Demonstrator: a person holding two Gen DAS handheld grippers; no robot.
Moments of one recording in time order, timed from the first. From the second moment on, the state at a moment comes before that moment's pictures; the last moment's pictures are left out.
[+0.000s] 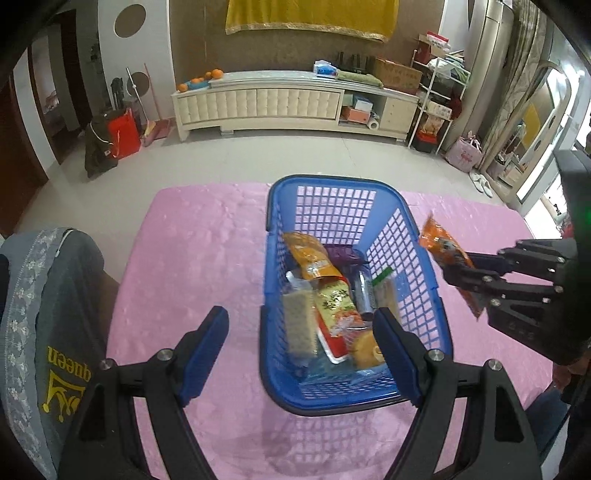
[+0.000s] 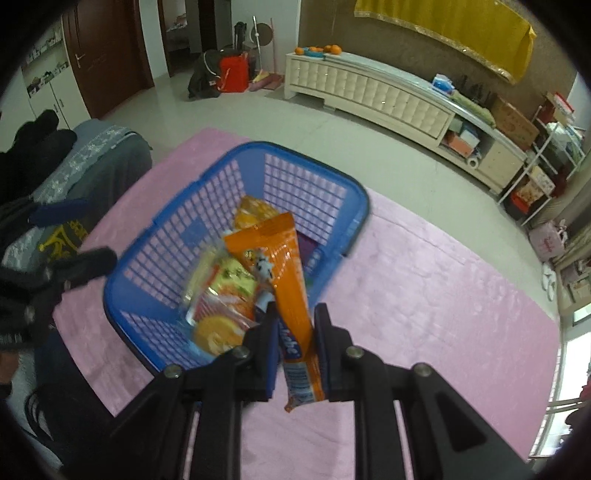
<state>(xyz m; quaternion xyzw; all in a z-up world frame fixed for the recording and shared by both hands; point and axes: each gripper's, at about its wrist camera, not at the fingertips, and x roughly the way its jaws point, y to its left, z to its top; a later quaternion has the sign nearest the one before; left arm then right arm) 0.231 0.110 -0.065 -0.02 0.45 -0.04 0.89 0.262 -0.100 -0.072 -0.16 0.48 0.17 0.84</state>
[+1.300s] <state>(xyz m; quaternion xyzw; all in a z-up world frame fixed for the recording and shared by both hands) 0.204 0.137 -0.073 -0.07 0.43 -0.03 0.90 0.248 -0.065 -0.072 -0.17 0.47 0.12 0.86</state>
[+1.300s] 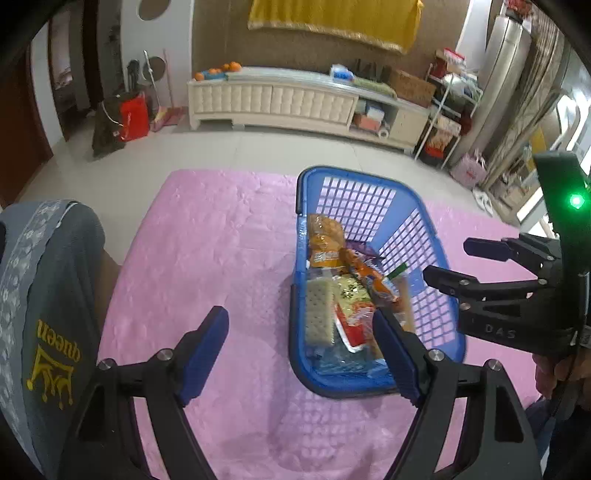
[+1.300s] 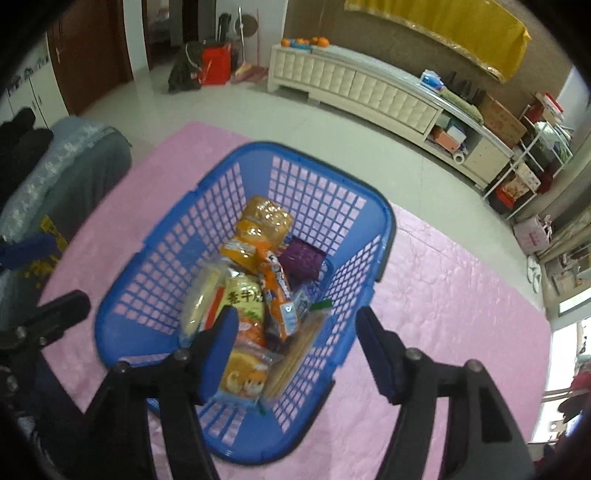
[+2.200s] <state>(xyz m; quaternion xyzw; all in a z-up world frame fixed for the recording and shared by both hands) 0.012 0.044 -0.003 -0.05 0.20 0.00 0.98 0.002 -0.154 0.007 -0.04 0.23 0.06 0.97</state>
